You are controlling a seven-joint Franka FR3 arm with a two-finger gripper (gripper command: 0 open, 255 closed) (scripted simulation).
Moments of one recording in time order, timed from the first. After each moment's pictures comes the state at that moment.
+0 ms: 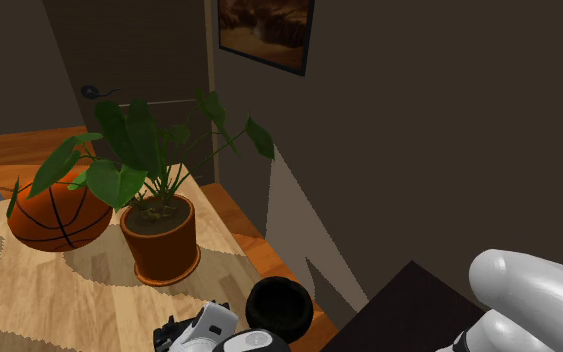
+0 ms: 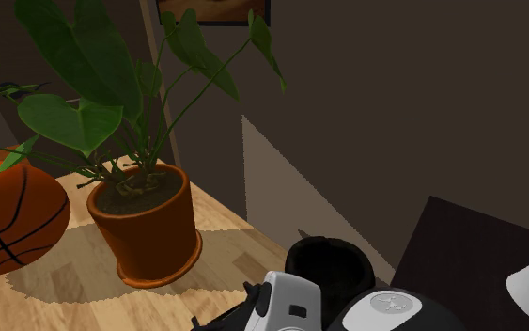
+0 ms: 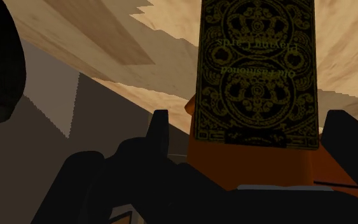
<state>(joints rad) -1.06 -1.16 2.01 -2.10 0.12 2.77 1.44</state>
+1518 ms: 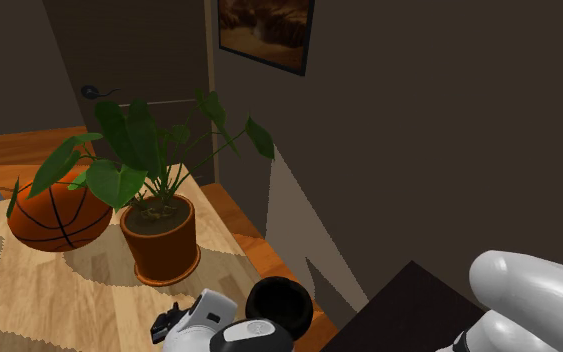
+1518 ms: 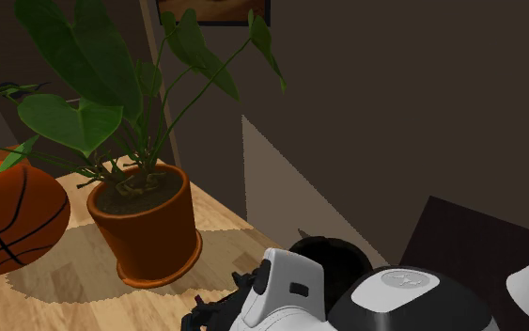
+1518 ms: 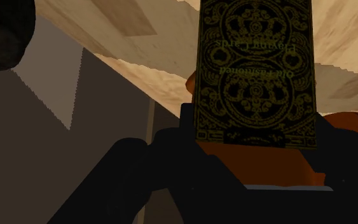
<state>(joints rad) -1.03 -1.10 1.95 -2.12 0.10 2.74 1.41</state>
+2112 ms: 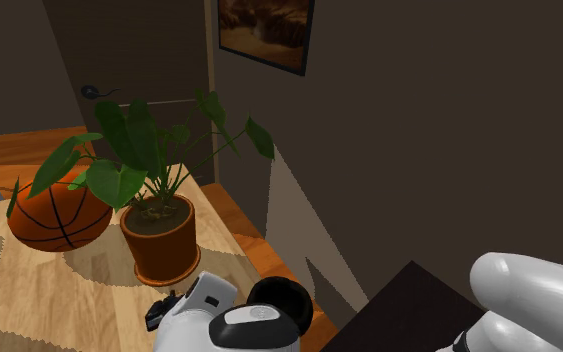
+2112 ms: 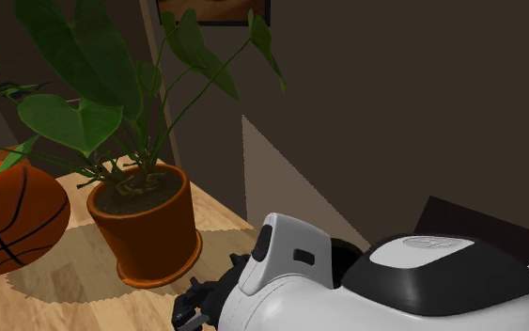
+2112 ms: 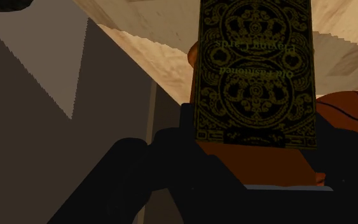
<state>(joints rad) -0.98 -1.04 1.87 -2.13 0.07 2.69 1.36</state>
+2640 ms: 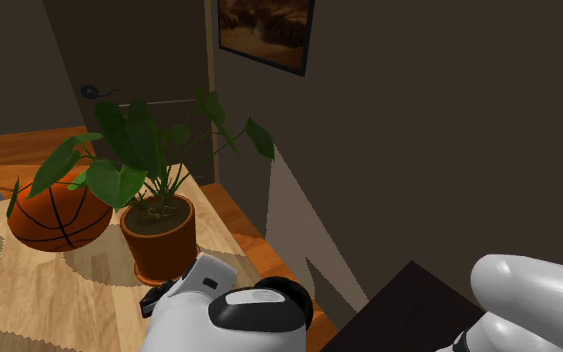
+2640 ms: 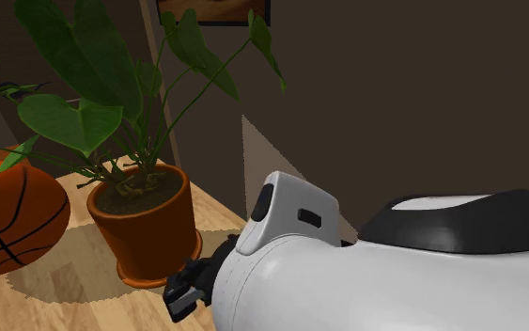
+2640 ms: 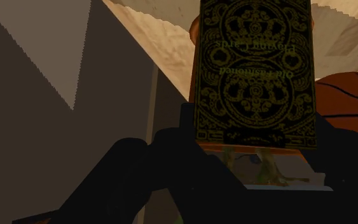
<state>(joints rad) -0.93 -0.98 1.79 -2.13 0.05 2.64 1.32</state>
